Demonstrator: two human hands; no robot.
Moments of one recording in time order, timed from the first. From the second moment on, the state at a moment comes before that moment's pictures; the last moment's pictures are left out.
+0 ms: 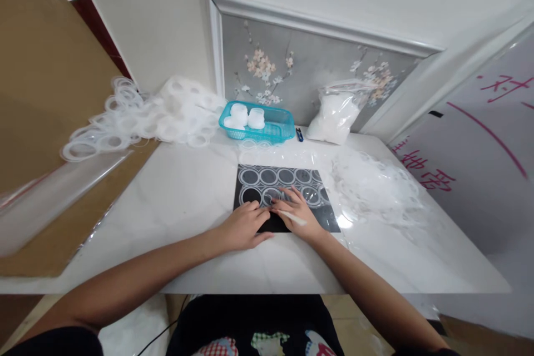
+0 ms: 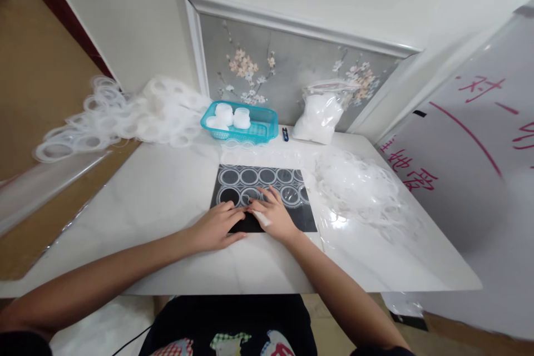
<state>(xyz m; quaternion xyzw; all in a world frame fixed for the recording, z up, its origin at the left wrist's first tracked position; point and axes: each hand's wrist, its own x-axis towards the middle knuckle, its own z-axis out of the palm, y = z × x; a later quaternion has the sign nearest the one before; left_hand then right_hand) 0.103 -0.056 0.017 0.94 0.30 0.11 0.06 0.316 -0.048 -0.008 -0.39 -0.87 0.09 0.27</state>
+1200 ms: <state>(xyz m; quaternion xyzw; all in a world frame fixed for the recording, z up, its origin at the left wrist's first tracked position) 0.159 -0.044 0.016 0.96 0.27 0.07 0.03 0.375 -0.037 -0.015 -0.54 -0.70 0.25 0.39</state>
